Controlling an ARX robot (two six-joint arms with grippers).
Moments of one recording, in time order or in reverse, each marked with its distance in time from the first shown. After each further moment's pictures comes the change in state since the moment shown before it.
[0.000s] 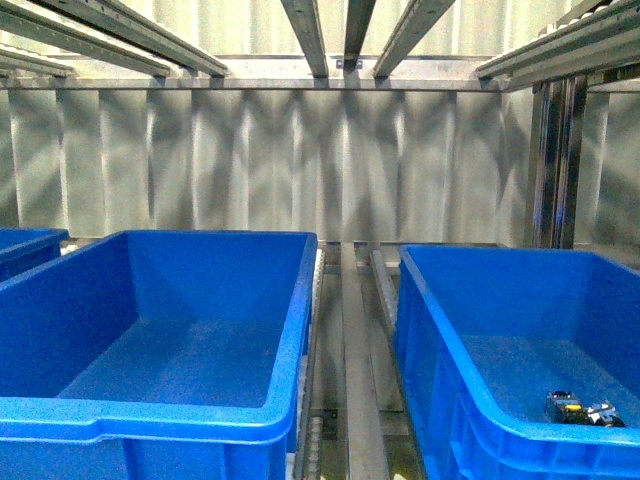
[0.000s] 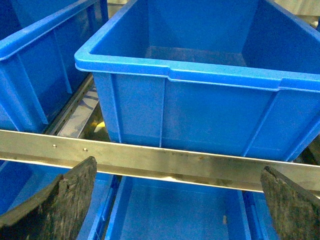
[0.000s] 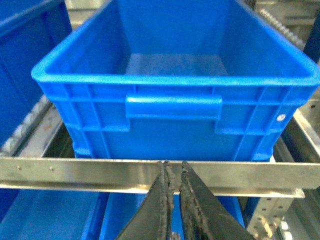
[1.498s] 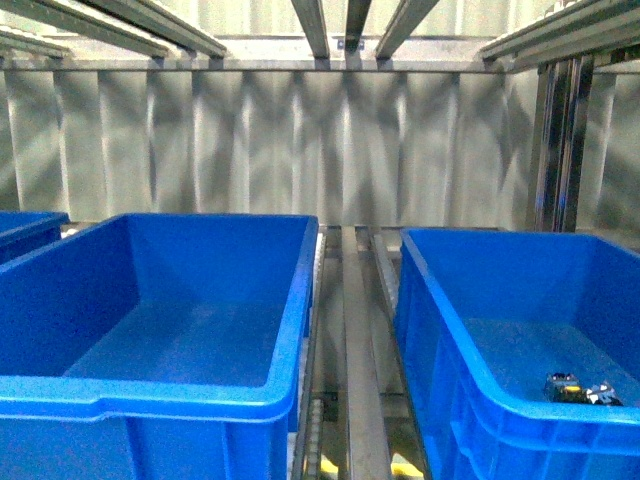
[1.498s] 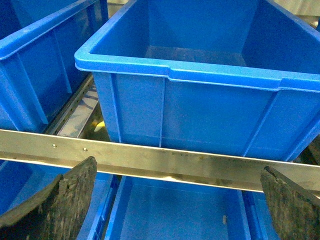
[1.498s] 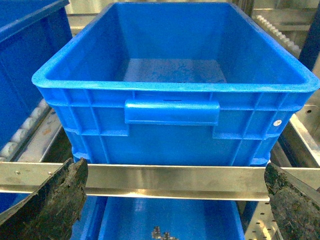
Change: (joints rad) left arm 0.000 0.000 0.000 0.000 0.000 0.000; right arm 0.000 -0.009 0.000 0.002 0.000 -0.002
